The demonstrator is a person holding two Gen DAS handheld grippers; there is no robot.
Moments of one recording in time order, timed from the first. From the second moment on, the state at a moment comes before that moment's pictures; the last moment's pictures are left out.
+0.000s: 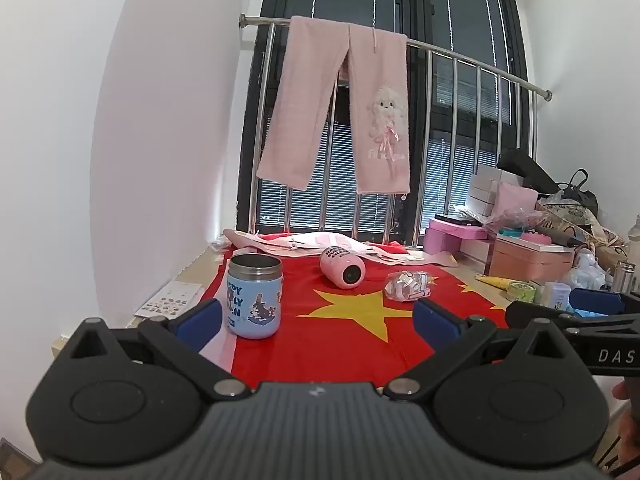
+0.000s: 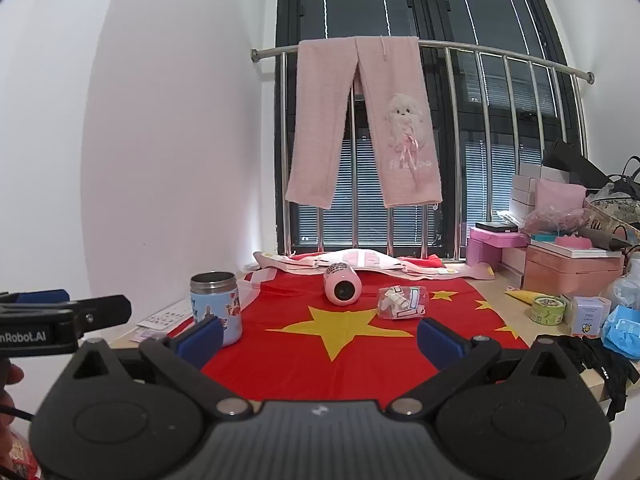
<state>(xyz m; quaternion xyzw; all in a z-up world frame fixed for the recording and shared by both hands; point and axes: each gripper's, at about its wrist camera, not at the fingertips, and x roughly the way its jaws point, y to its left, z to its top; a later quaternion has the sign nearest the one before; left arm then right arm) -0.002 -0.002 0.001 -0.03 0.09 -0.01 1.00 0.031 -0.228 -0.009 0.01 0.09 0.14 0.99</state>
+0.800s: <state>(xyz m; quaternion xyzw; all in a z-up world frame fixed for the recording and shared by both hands) 0.001 -0.002 -0.001 -0.03 0.09 -0.01 1.00 0.029 -0.230 -0.008 0.01 0.09 0.14 0.99</state>
